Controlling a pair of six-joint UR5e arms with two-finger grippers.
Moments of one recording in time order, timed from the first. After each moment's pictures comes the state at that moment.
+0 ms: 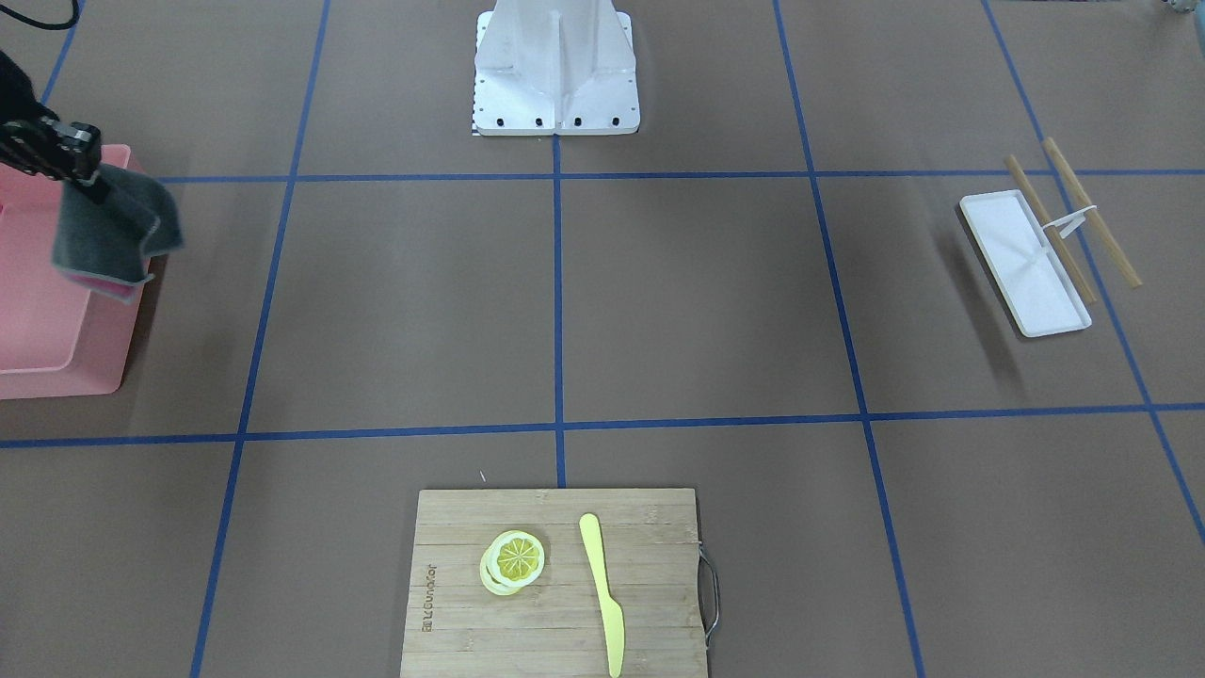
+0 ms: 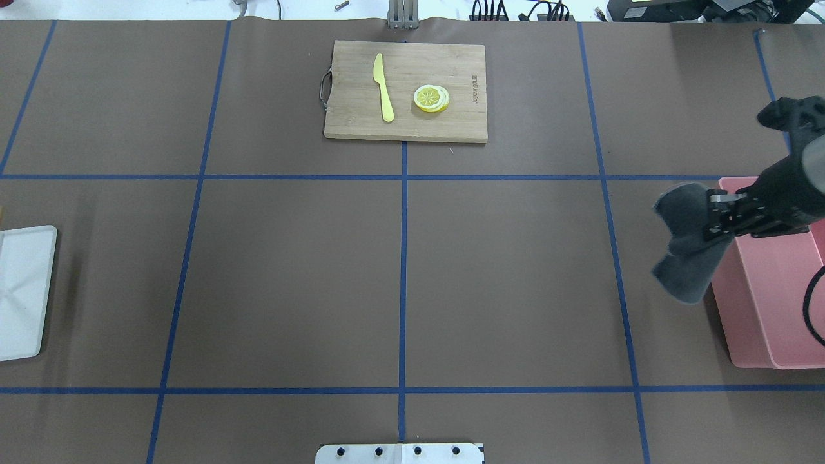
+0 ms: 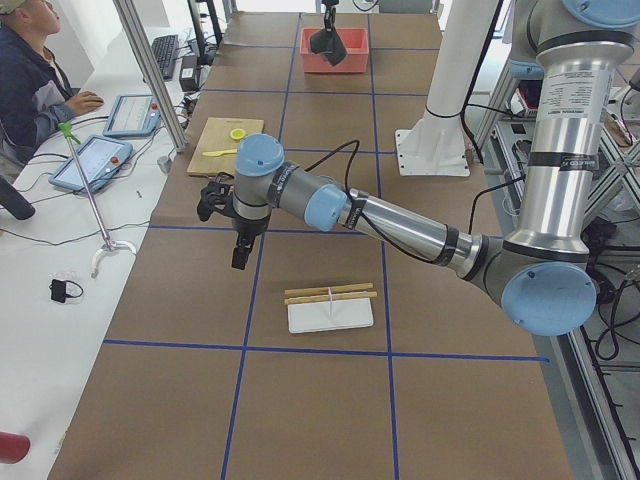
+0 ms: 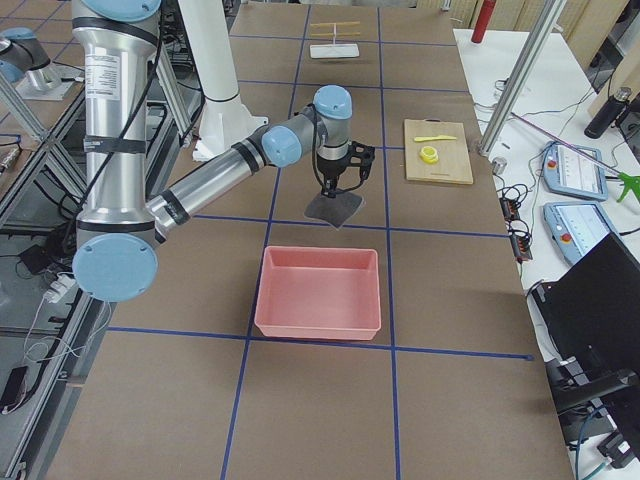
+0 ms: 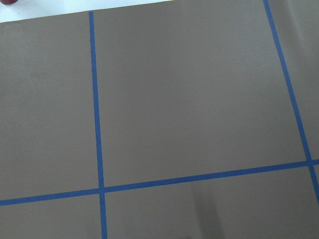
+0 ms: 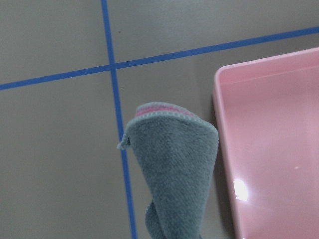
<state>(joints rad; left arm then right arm) -1.48 -1.65 -1.84 -1.68 -2.31 -0.26 1.15 -1.66 2.22 -1.66 2.31 0.76</state>
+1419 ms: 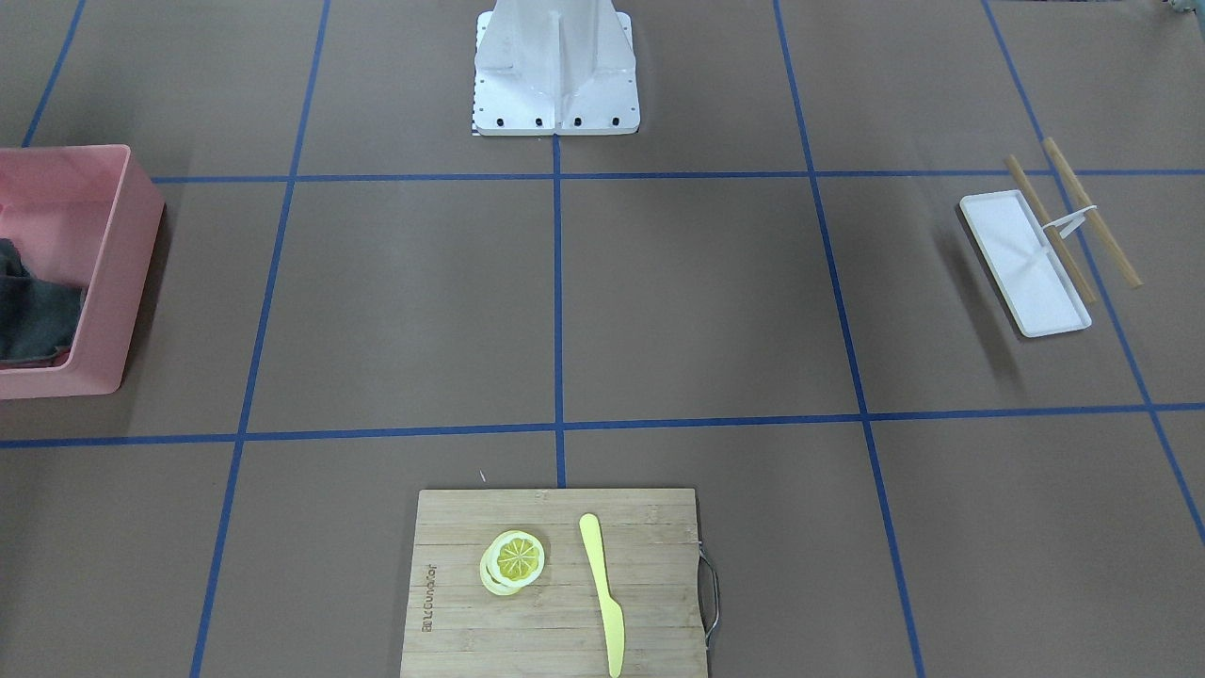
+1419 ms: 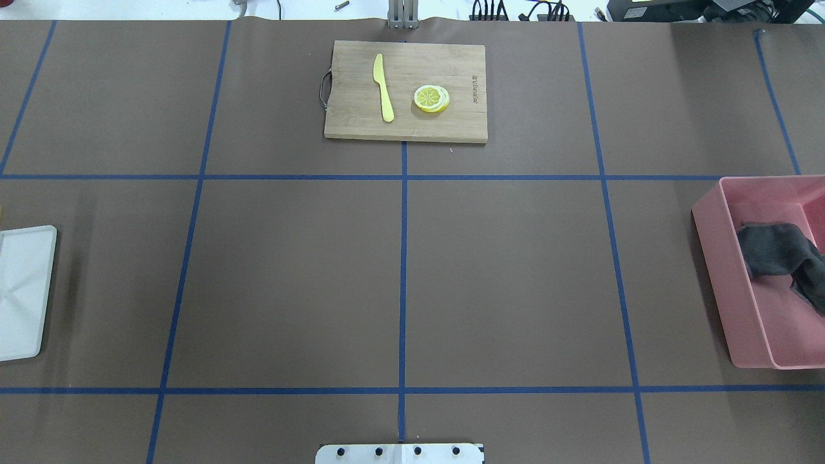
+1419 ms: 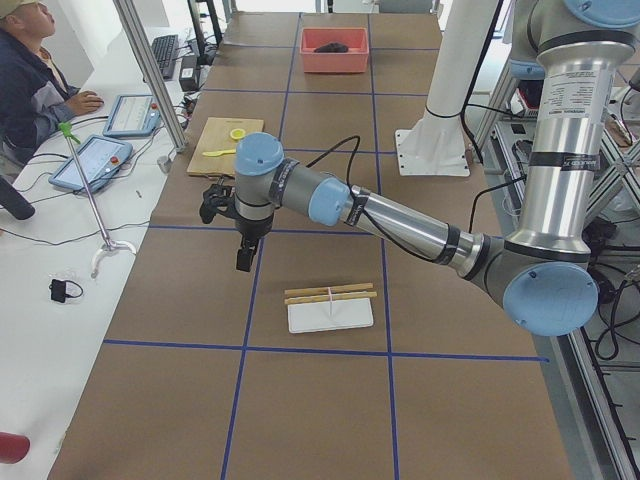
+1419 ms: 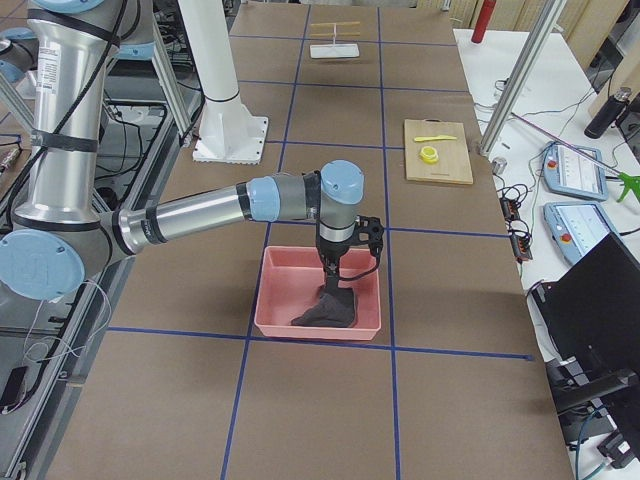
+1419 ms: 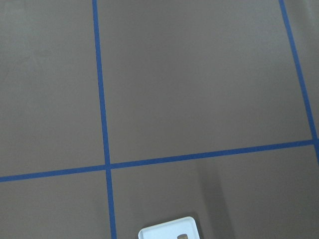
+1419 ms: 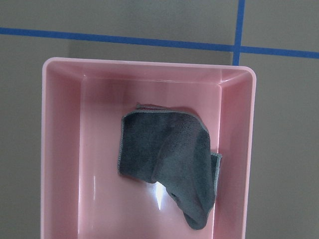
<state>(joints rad) -1.48 -1.65 -1.88 -1.46 -2.31 -0.13 1.42 -1.73 2.01 -1.77 2.32 0.10</state>
